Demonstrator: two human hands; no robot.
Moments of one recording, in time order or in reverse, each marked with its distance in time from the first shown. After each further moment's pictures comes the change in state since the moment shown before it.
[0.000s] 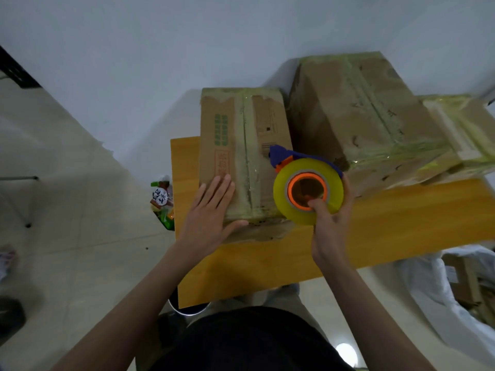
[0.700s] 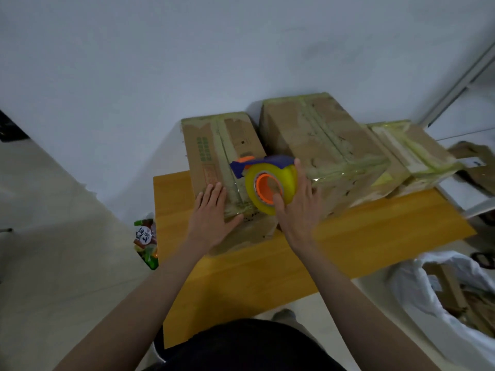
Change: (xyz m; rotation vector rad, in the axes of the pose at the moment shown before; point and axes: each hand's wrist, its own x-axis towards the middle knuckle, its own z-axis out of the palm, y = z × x) left_hand 0.071 0.030 -0.002 -0.016 -0.031 -0.117; right_hand 0.046 -0.012 0.011 -0.991 0.036 -0.645
